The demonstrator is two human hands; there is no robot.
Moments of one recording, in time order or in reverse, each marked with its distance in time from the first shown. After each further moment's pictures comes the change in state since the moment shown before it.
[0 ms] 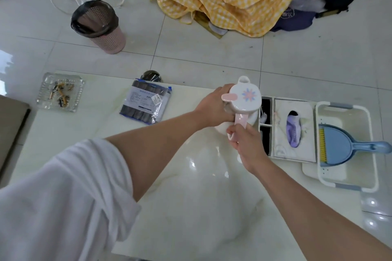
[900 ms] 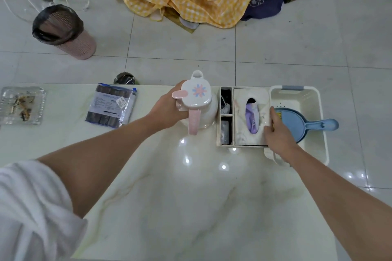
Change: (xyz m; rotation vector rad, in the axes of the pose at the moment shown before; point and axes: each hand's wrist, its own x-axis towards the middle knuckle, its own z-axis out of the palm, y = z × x) left_hand -0.012 0.003 0.008 -0.037 0.018 -0.077; right_hand 0.046 0.004 -0.200 -0.727 0.149 -0.090
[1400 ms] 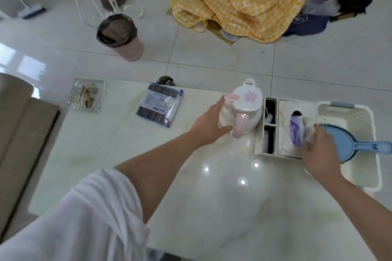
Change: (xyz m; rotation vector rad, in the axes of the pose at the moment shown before) left_hand -0.051 -0.005 0.002 0.160 0.004 -0.116; right_hand -0.033 -0.022 0.017 -0.297 0.279 -0.214
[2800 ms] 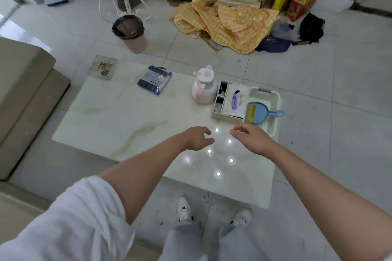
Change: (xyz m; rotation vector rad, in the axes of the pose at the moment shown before) left_hand -0.272 0.202 0.056 0.089 -0.289 -0.275; right_hand -0.207 -0.005 -0.203 0.116 -0.570 -0.253
